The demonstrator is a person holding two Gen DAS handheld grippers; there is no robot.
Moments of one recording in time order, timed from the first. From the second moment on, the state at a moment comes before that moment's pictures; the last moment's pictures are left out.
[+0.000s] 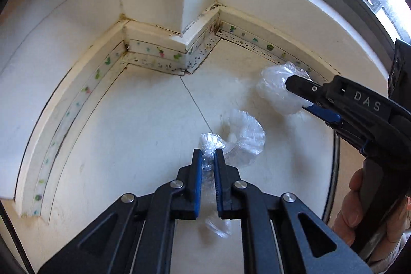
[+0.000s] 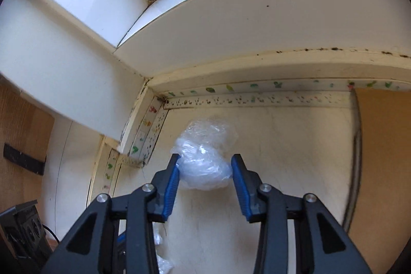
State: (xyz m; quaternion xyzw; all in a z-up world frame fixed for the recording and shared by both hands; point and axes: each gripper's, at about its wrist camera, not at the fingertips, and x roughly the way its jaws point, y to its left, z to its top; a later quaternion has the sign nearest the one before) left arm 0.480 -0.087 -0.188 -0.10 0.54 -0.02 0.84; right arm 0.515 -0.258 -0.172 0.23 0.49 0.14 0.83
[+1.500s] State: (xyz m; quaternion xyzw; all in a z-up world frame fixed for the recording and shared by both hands) left arm -0.004 0.038 -0.188 -0.04 0.57 -0.13 0.81; right arm -0.031 -0.148 -0.181 0.13 0.58 0.12 0.79
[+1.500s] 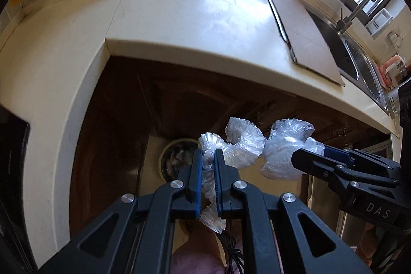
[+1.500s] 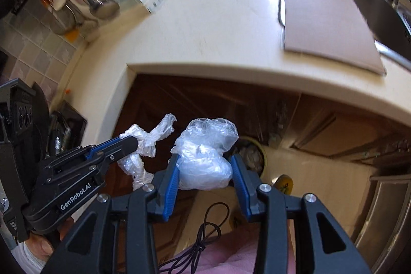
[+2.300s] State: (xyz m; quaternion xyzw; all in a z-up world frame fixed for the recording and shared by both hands) left arm 0.042 0.046 -0.523 -0.12 0.69 -0.04 0.71; right arm 0.013 -0.131 -0.522 0.11 0.71 0.09 0.69
